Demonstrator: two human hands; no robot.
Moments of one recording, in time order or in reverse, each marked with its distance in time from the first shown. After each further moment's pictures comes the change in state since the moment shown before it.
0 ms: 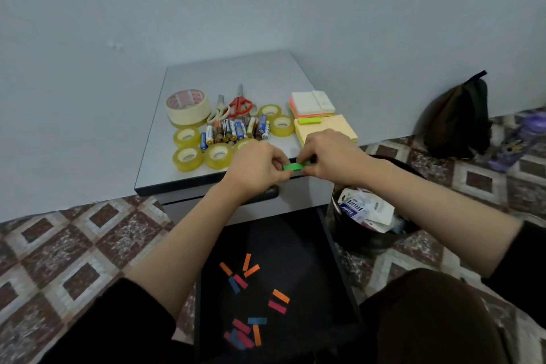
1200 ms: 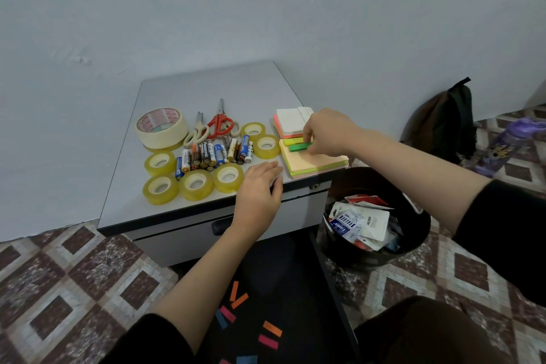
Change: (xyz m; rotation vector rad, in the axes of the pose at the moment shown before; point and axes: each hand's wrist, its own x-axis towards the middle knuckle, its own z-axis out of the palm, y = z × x) left_hand 0.037 -0.020 0.077 -0.137 0.312 -0.011; right_hand 0.069 0.062 -0.017 -0.037 -0.023 0.204
